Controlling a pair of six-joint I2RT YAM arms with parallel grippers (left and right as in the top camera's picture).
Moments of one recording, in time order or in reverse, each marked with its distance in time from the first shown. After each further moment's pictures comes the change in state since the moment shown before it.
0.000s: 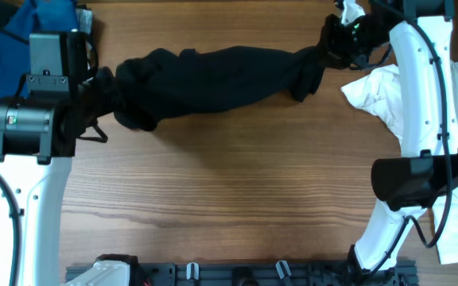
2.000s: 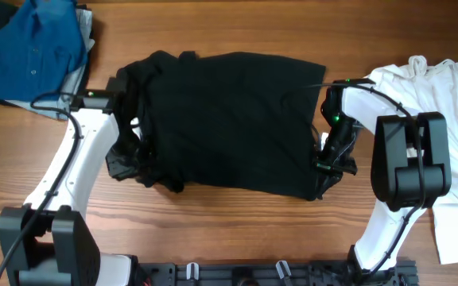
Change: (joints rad) left arm 0.000 0.245 -0.487 -0.092 0.261 -0.012; right arm 0.003 -0.001 -1.111 0.162 0.191 -0.080
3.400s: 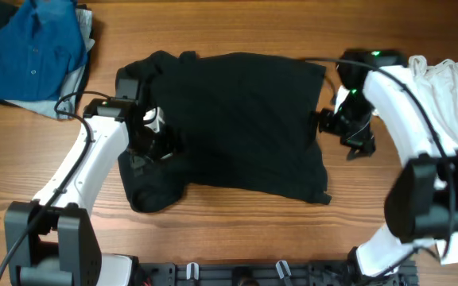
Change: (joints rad) left arm -0.051 0.000 -0.082 0.307 0.263 0.004; right arm 0.000 -0.233 0.270 -0.047 0.093 0.084
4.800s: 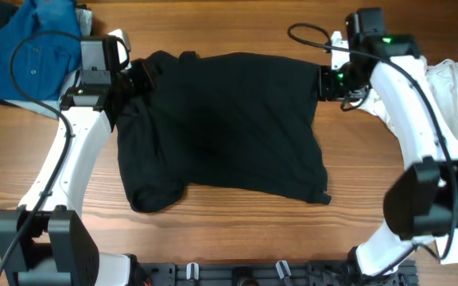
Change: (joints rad) left arm 0.100 0.003 0.124 0.611 -0.256 0.036; right arm 0.000 0.042 0.127 0.401 -0.007 -0.255
